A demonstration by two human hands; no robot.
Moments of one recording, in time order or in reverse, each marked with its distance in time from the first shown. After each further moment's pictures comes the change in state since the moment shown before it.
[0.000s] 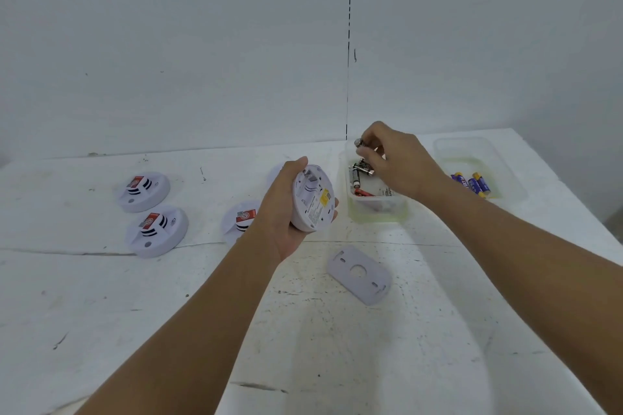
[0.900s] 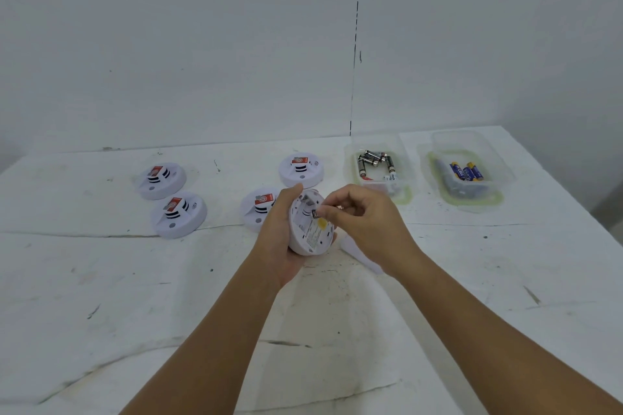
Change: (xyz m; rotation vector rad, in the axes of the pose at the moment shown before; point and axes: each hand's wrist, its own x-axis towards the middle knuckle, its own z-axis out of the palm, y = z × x) left_hand -0.058 -0.034 -0.042 -0.152 0.036 -0.053; right_hand -0.124 -0.096 0.057 0.704 -0.010 0.222
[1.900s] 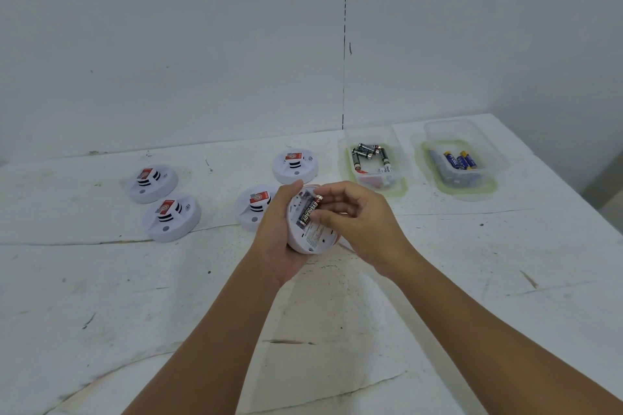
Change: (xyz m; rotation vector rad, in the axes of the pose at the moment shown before) left_hand -0.004 0.002 0.002 -0.047 -0.138 -0.045; right_hand -0.002 0.012 0.011 0.219 -0.007 0.001
